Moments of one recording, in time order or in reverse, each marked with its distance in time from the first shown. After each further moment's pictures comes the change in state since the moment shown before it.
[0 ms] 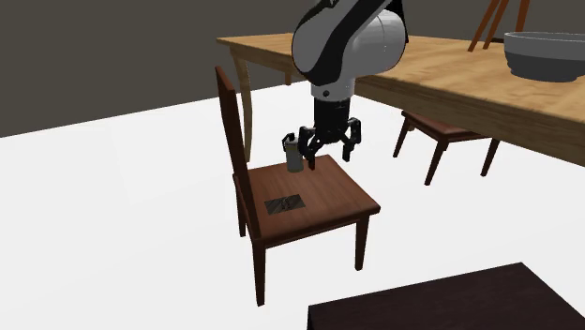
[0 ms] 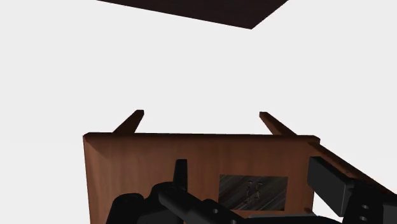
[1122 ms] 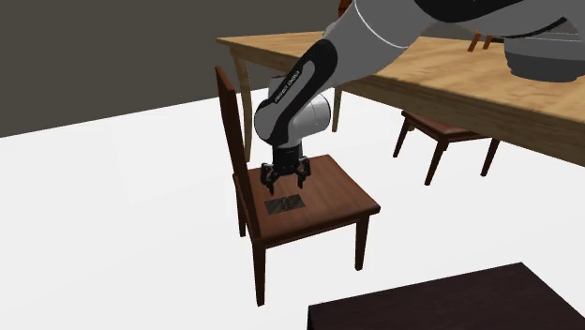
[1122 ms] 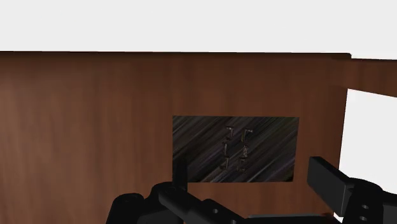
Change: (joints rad) arm 0.119 0.673 -0.044 0.538 -0.137 0.126 0.151
